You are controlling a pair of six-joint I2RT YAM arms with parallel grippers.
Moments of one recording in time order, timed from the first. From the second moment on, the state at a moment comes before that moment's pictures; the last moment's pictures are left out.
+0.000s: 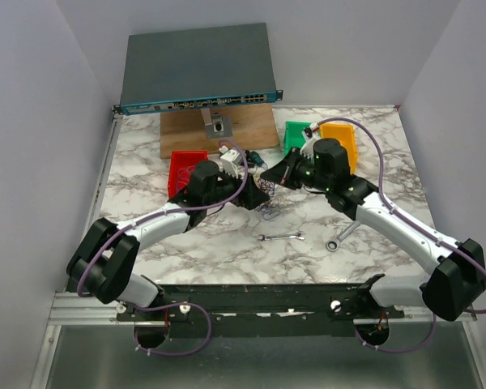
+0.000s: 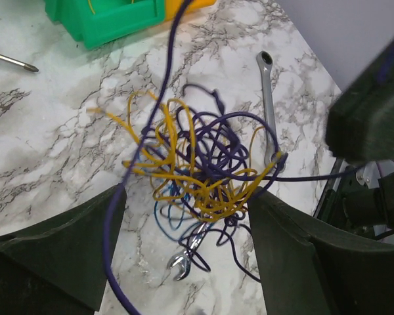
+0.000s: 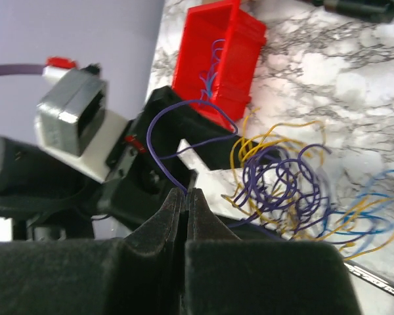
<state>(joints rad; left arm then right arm) -0.59 1.42 0.72 0.41 0.46 -0.45 0.61 1.29 1.02 -0.10 -0.23 0.83</state>
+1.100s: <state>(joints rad) -0.57 1.47 0.78 0.37 0.42 -0.47 0.62 0.98 1.24 -0.45 0.33 0.70</state>
